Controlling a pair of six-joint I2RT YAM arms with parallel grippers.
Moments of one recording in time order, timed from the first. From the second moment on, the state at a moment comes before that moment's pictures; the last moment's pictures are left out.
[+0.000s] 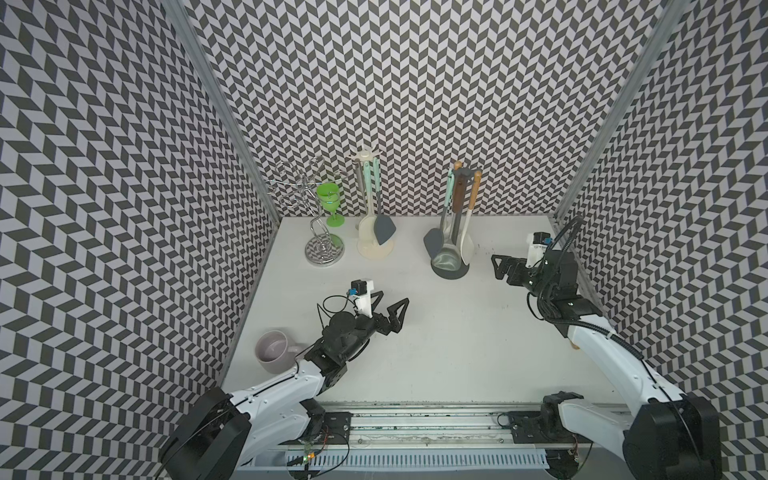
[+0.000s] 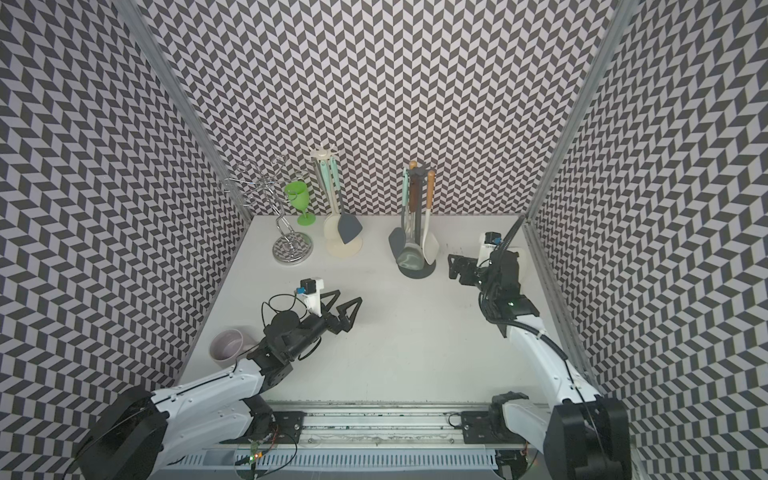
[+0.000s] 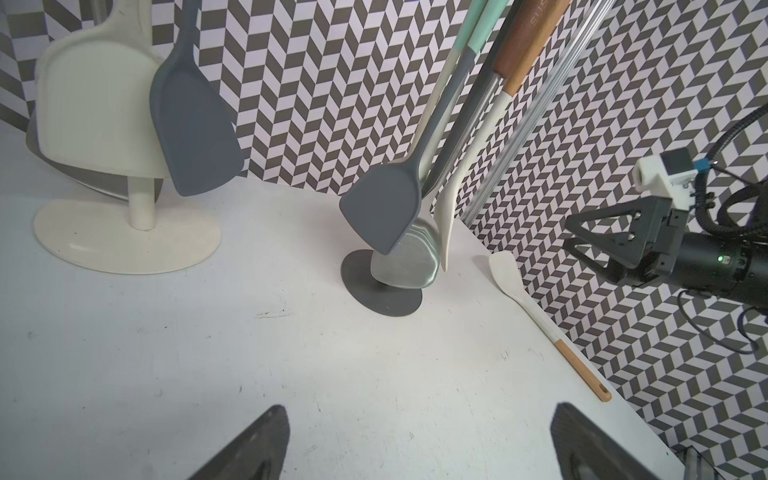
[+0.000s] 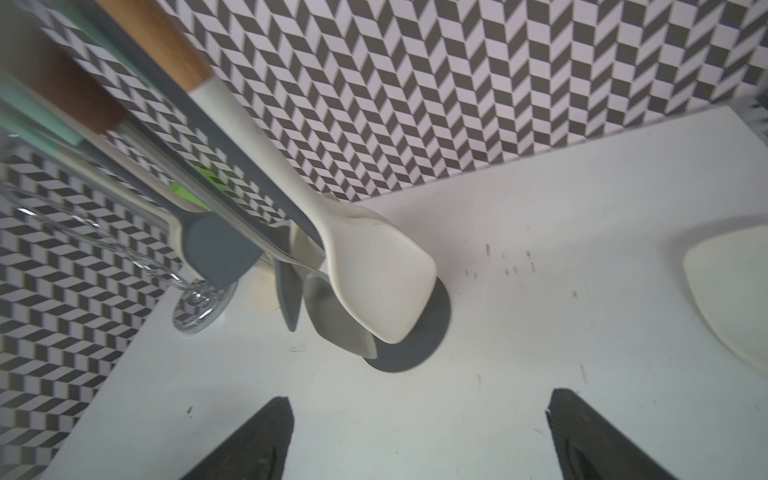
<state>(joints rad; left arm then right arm) -0.67 1.05 0.28 0.68 0.02 -0.46 0.12 1.13 0.75 0.02 -0.22 0.34</state>
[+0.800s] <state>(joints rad) -0.71 1.15 0.33 0.69 0.02 -0.38 0.12 1.36 0.84 0.46 -0.42 0.21</state>
